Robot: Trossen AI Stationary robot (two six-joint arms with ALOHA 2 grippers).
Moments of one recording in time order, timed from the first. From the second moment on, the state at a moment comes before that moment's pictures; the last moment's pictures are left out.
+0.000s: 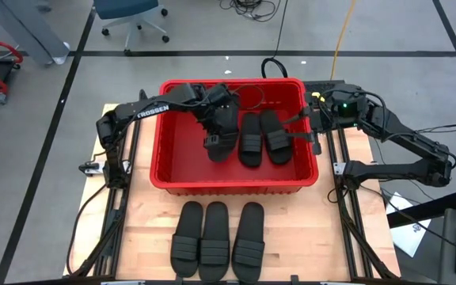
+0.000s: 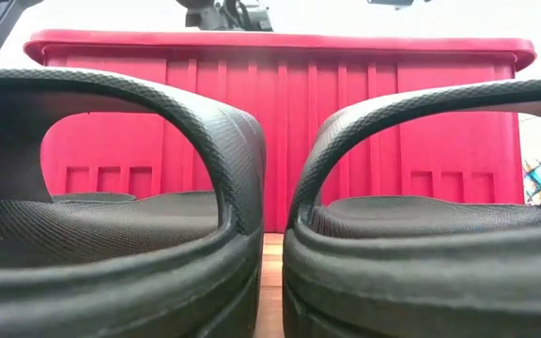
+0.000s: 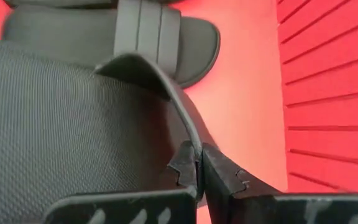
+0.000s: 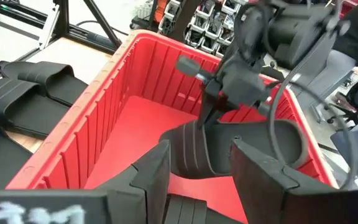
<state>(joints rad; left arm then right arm) 0.41 1.88 1.80 -1.10 0.32 0.34 -0.46 0.92 1.13 -0.60 -0.45 -0.53</state>
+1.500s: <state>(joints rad) 0.44 1.88 1.52 -0.71 0.17 0.37 -0.46 0.92 1.13 -0.60 -0.45 -0.53</state>
